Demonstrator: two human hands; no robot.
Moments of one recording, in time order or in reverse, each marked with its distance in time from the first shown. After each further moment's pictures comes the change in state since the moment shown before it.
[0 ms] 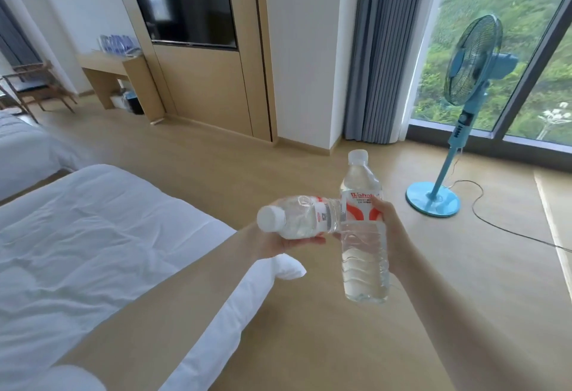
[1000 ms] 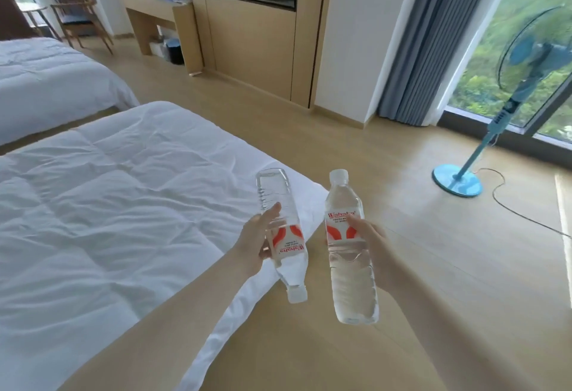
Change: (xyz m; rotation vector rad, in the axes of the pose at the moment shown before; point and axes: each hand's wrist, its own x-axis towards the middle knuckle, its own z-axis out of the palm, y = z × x) left_hand -0.330 -0.146 -0.203 -0.003 0.398 0.179; right_hand -0.165 0.231 0.271 -0.388 0.155 -0.001
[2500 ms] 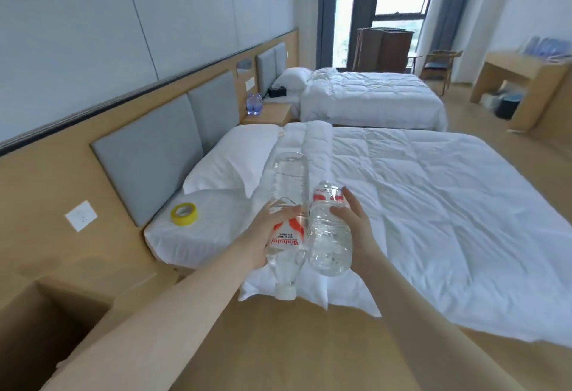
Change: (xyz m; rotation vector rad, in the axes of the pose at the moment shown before) left_hand -0.591 -0.138 -0.078 -0.299 0.854 0.443; right_hand -0.399 0.079 0.277 0.061 -0.994 0.238
